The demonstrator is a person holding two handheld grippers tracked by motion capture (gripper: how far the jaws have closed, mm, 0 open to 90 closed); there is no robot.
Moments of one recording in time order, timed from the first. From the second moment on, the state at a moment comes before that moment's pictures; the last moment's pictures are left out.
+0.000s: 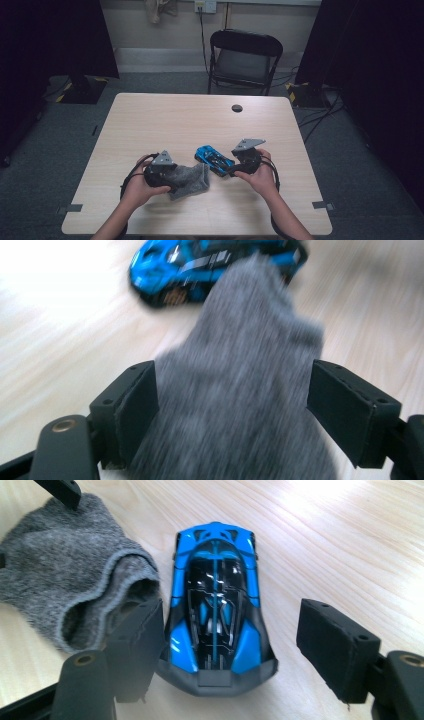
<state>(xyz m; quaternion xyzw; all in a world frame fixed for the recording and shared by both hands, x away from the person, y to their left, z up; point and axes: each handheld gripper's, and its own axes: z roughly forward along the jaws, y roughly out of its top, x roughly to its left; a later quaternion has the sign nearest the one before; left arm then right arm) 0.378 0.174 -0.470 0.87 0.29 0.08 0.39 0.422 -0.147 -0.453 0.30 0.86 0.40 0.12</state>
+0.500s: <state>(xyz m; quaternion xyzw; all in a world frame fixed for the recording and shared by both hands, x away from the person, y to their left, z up) 0.380 0.166 -0.481 0.89 0.28 0.07 0.37 0.416 -0.125 -0.441 0.27 0.86 0.43 0.09</state>
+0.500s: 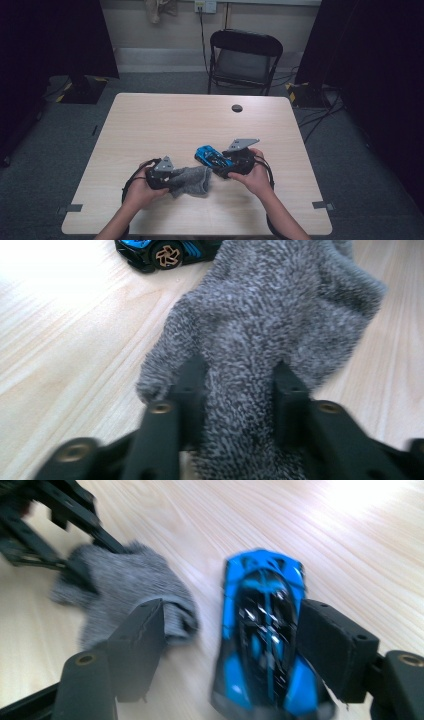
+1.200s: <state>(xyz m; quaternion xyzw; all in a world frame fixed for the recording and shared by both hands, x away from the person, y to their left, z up) 0.383 0.164 -0.460 0.87 0.26 0.08 0.42 0.405 -0.086 -0.455 0.21 0.87 0.45 0.05</state>
